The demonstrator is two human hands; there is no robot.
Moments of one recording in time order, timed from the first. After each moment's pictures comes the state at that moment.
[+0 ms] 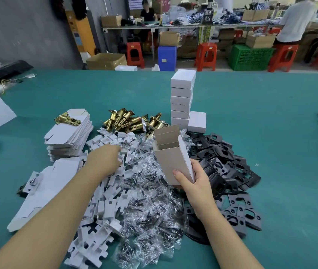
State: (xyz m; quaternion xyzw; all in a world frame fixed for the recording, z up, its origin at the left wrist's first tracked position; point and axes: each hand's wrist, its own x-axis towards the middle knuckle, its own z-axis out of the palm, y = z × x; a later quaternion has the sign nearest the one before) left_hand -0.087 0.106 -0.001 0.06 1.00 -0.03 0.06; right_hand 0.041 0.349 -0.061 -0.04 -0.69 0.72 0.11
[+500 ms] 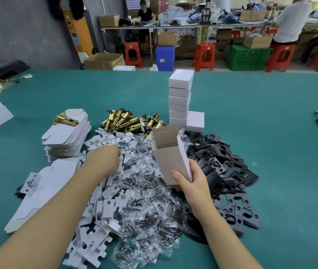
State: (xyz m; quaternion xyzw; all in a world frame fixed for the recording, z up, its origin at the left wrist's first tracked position) left_hand -0.088 0.113 -0.003 0.05 0.99 -0.07 0.05; right_hand 0.040 0.348 -0.062 -0.05 -0.67 0.73 0.10
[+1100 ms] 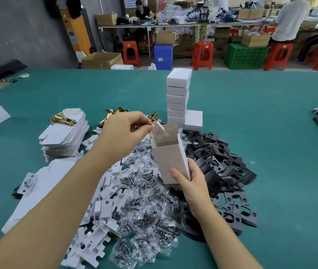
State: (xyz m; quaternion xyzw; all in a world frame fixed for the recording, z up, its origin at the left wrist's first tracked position) left_hand -0.039 0.165 0.088 0.25 0.88 0.38 -0.13; right_hand 0.038 0.350 -0.067 -0.05 -0.65 0.75 0.10
